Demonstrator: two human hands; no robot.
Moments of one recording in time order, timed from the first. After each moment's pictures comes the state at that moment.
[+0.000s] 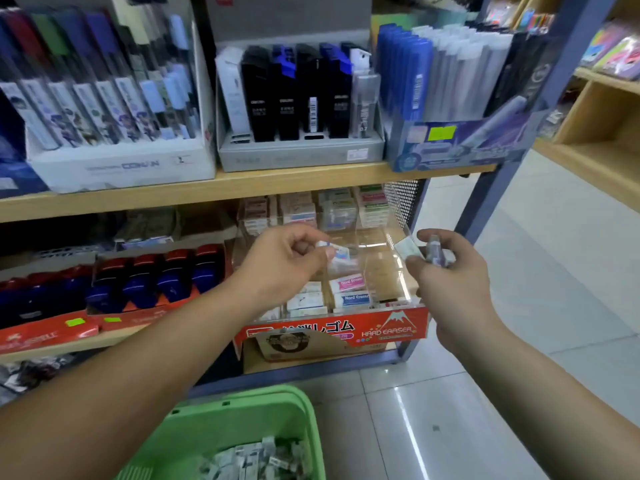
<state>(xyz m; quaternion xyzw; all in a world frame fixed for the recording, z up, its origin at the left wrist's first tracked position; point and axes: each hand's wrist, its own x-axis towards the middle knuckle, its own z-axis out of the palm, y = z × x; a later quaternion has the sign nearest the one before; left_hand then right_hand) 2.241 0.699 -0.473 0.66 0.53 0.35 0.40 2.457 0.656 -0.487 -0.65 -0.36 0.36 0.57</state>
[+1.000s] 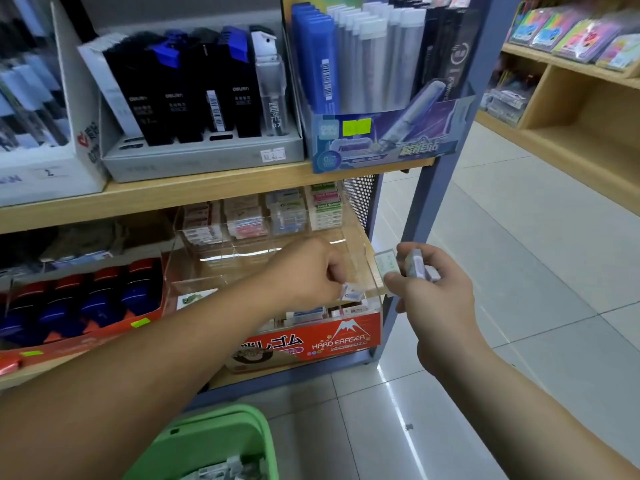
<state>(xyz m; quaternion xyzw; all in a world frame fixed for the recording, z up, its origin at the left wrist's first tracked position) 2.341 0.743 -0.498 0.82 0.49 0.11 0.27 2.508 0.651 -0.513 -0.61 -0.30 0.42 0.60</state>
